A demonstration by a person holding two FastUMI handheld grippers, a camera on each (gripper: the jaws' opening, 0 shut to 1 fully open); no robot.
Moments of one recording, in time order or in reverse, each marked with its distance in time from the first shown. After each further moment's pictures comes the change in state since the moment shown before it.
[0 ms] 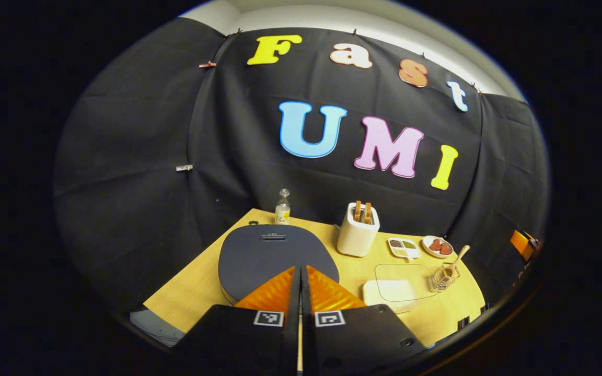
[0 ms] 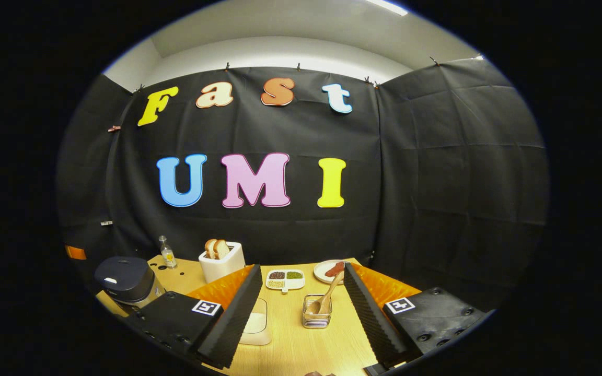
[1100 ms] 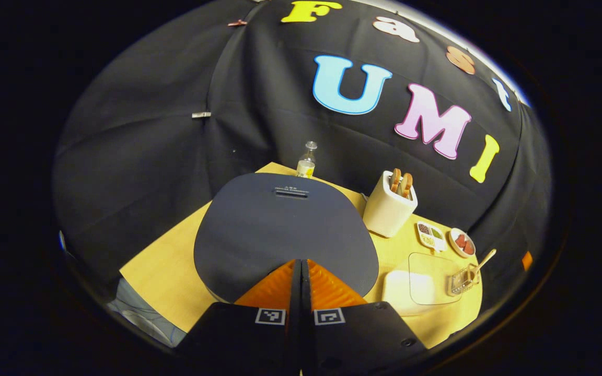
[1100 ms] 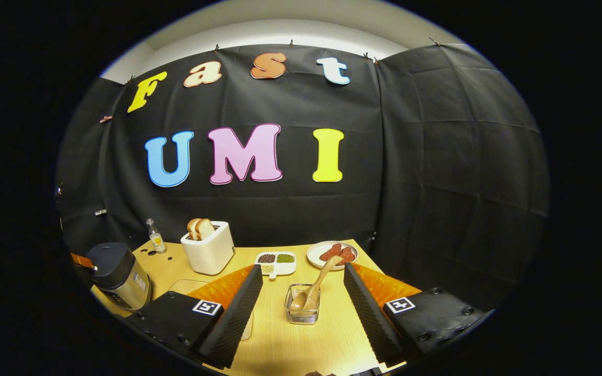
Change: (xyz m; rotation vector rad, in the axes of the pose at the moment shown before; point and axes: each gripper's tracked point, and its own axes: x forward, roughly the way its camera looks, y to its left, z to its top) left arm 0.078 0.022 -0.066 -0.174 0.215 0.100; right arm 0.062 -0.040 -0.049 0.001 0.114 0.034
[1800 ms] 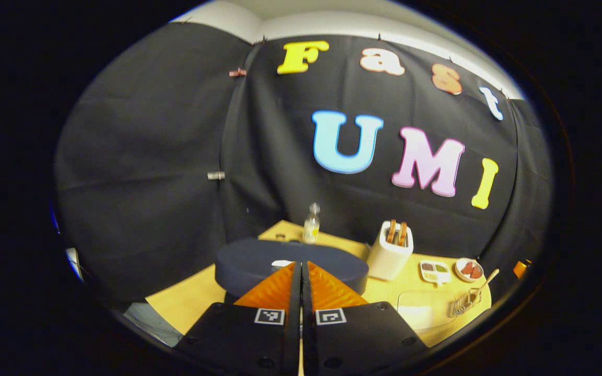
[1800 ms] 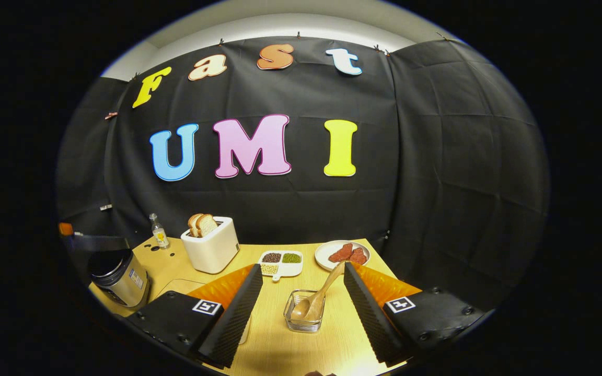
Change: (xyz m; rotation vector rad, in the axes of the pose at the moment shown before) left arm -0.085 -0.043 0.096 0.139 -0.413 0.107; right arm 0.045 -0.005 0.002 -0.023 0.011 0.065
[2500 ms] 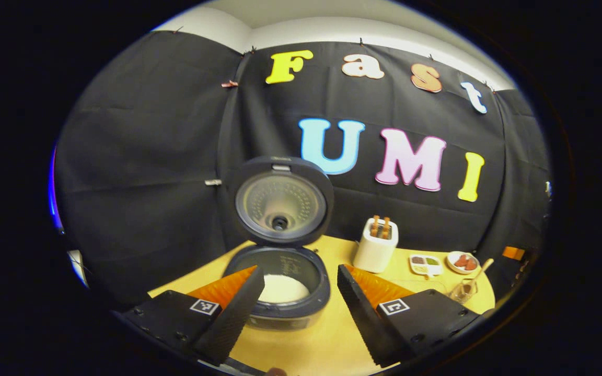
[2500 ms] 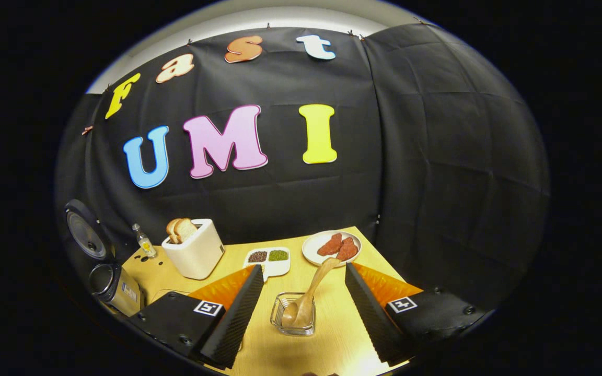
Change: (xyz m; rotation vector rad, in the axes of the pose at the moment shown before) left arm -0.062 -0.038 -0.059 0.014 0.070 -0.039; right arm 0.052 -0.041 -0.036 0.124 0.138 -0.090
